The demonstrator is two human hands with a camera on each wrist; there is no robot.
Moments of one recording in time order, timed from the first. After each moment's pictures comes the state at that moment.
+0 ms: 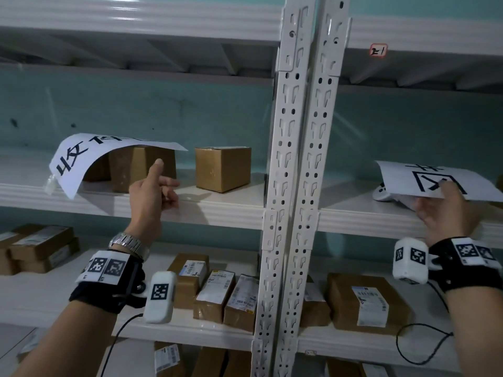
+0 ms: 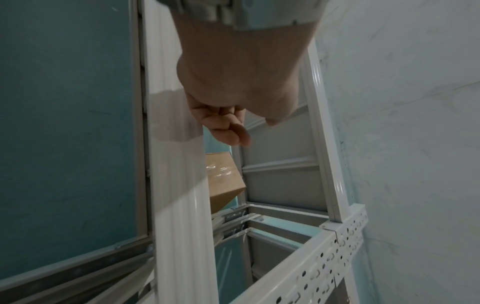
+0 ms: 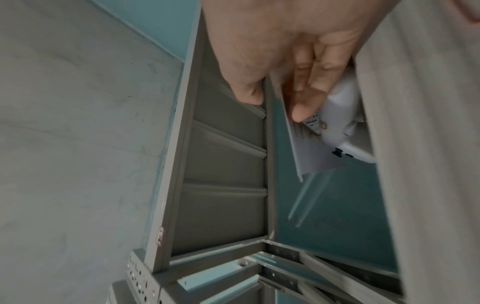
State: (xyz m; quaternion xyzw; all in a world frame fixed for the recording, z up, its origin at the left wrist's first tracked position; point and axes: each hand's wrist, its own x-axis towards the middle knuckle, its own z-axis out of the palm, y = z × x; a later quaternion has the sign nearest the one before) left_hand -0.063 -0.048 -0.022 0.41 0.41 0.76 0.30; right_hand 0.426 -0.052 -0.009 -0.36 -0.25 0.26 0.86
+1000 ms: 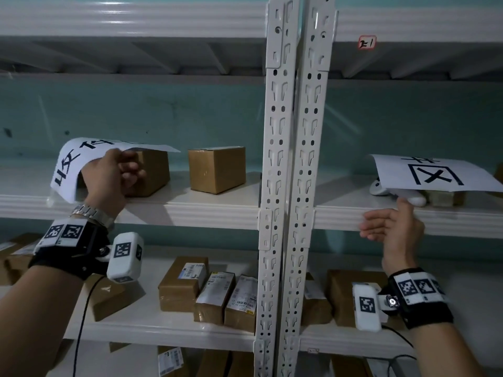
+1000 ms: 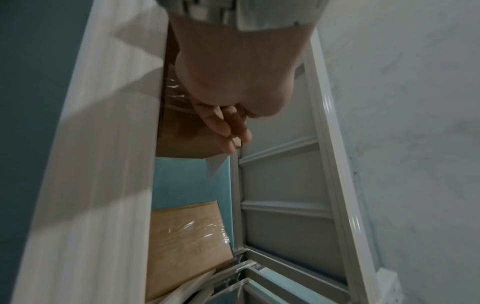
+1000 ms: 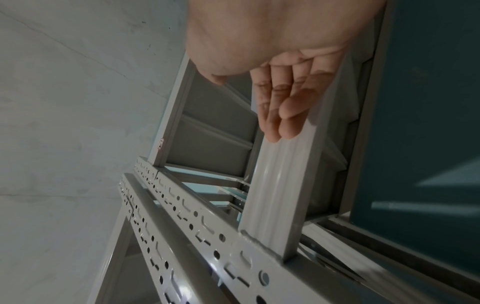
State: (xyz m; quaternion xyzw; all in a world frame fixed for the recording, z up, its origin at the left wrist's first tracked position) left_hand -0.119 -0.029 0.026 0.32 0.39 0.80 0.33; right_hand 0.358 -0.061 -0.068 -0.45 -0.40 0.20 0.77
